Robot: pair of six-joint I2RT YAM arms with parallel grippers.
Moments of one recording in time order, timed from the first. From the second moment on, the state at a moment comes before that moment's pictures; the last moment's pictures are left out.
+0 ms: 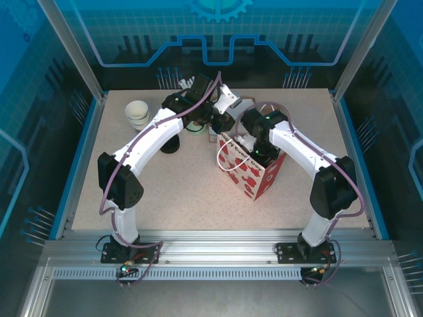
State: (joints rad) left arm -0.55 1.91 1.96 -0.87 0.40 0.12; right arm 0.50 1.74 1.52 -1.32 -0.02 -0.19
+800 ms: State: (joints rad) left arm -0.55 1.91 1.94 -0.86 0.41 0.10; right arm 0.50 1.73 1.51 -1.31 -0.01 -0.19
